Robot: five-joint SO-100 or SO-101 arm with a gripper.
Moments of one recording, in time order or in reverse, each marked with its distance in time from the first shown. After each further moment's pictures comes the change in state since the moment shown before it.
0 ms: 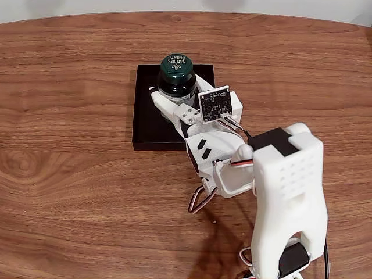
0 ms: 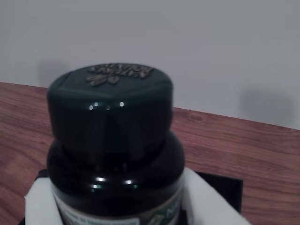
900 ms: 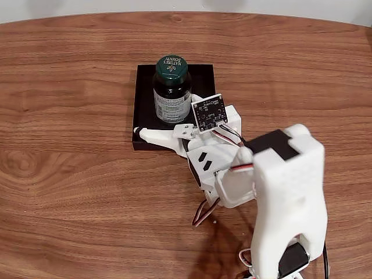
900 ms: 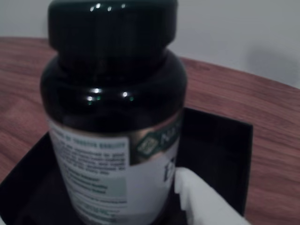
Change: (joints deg) arm -1.2 5.4 8.5 6.8 2.2
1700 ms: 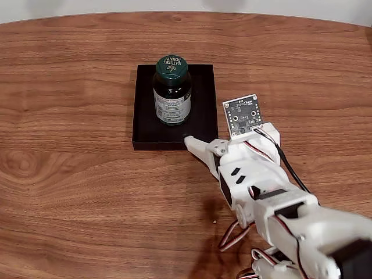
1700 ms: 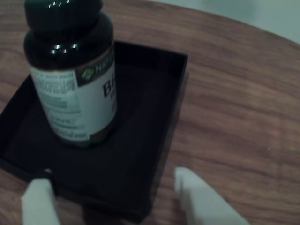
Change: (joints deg) arm 6.2 55.6 28.0 43.3 1.6
